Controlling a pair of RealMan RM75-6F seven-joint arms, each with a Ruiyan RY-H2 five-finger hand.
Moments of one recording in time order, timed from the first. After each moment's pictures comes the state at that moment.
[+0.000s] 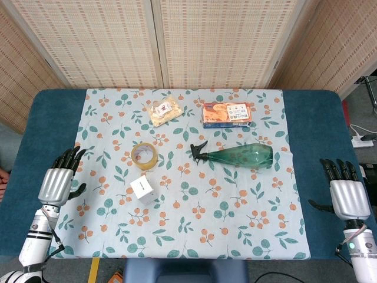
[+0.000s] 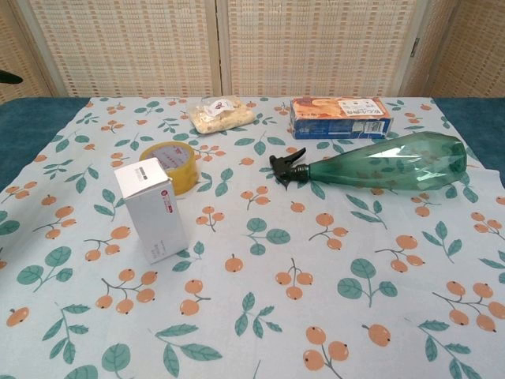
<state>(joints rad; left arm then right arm) -0.37 -1.28 -0.14 -1.63 1.30 1.30 0.28 0.18 -1.09 0.07 -1.71 -1.26 1.35 -0.32</state>
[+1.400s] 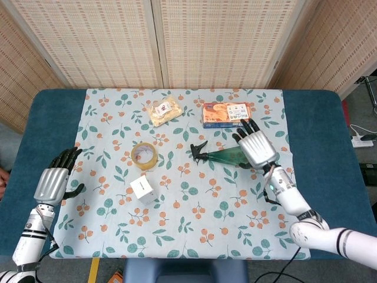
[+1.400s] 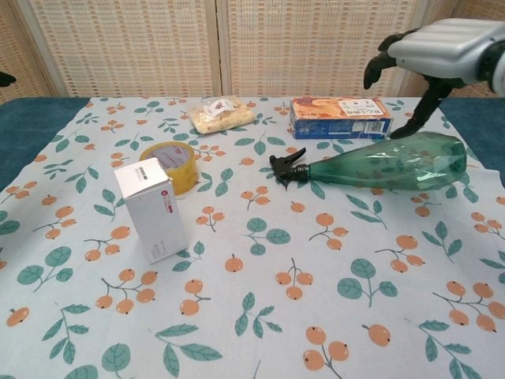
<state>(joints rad) -0.37 -1.23 -0.15 -1.64 1.29 1.25 0.14 0.75 -1.32 0.28 -1.54 -1.05 0.87 -0.77</state>
